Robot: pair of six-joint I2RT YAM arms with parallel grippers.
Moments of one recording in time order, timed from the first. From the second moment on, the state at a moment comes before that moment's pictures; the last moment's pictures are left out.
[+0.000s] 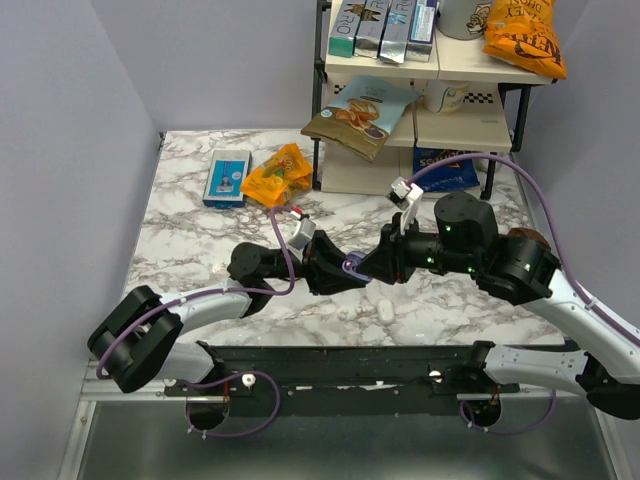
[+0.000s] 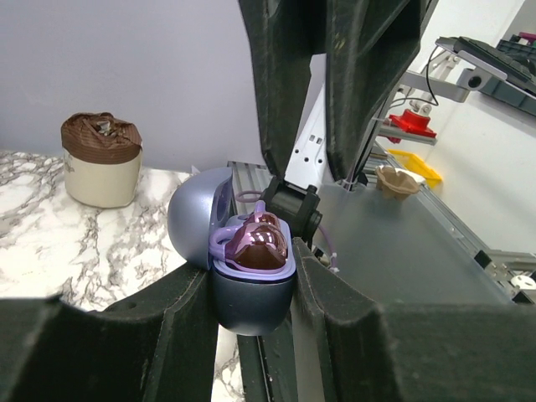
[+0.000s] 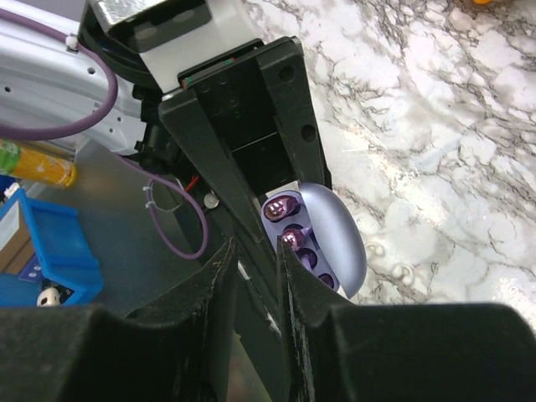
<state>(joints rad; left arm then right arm) -0.76 1.32 0.51 1.31 0.89 -0.65 0.96 1.02 1.32 -0.72 -0.21 0.35</state>
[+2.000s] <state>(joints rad) -0.75 1.32 0.50 1.29 0.85 -0.63 0.98 1.03 1.26 -0.69 -0.05 0.31</state>
